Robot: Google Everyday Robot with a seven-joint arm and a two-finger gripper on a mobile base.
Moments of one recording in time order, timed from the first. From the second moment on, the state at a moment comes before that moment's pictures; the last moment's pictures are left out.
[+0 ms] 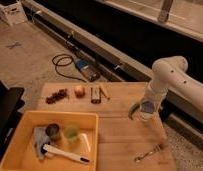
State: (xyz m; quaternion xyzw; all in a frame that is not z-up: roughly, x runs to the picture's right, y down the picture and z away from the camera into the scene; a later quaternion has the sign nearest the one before) arm 0.252 0.087 0.735 -0.26 -0.21 -0.47 0.82
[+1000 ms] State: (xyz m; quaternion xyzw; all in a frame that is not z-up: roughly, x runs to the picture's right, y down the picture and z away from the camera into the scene) arm 0.273 0.103 0.784 -0.30 -0.24 -0.41 0.83
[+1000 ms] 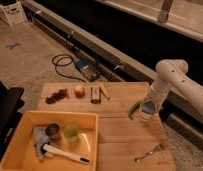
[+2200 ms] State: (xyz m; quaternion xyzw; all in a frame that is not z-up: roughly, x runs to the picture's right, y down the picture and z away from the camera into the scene) arm 0.293 0.098 0.772 -0.29 -0.23 -0.39 0.84
